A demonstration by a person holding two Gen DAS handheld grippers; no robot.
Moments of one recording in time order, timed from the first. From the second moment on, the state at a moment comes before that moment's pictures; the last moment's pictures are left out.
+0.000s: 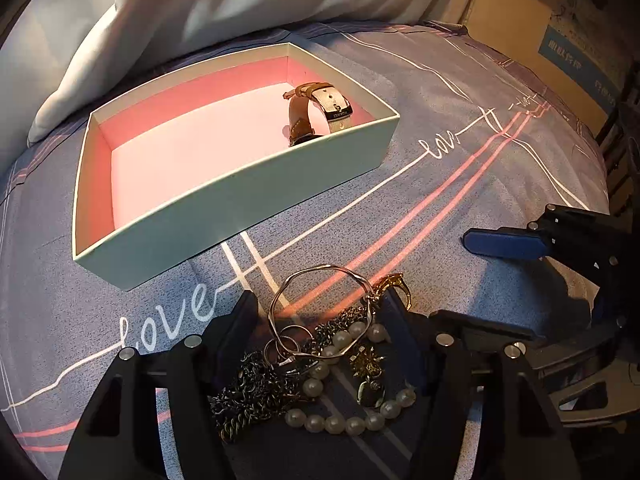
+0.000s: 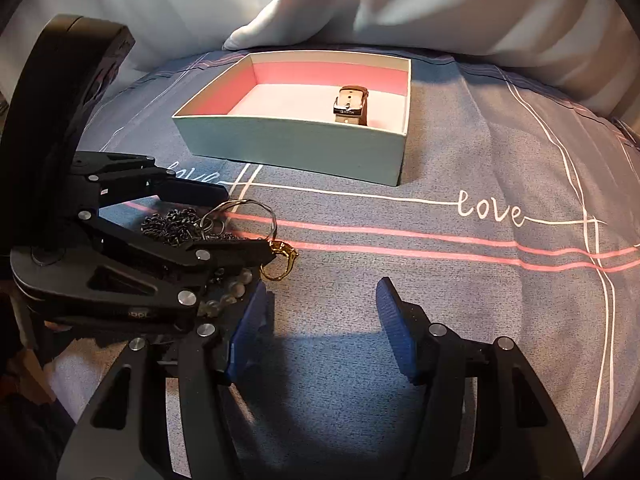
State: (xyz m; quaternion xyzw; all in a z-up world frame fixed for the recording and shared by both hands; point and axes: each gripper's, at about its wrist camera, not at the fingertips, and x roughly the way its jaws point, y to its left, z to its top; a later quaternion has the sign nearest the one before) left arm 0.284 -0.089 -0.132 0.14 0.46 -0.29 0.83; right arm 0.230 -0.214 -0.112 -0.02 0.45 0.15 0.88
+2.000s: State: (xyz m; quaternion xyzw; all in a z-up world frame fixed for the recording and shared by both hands) left arm 0.290 -0.038 -0.041 0.02 0.38 -0.18 0.91; right arm 0.264 -0.185 -0.031 -0.05 0.36 0.16 0.92
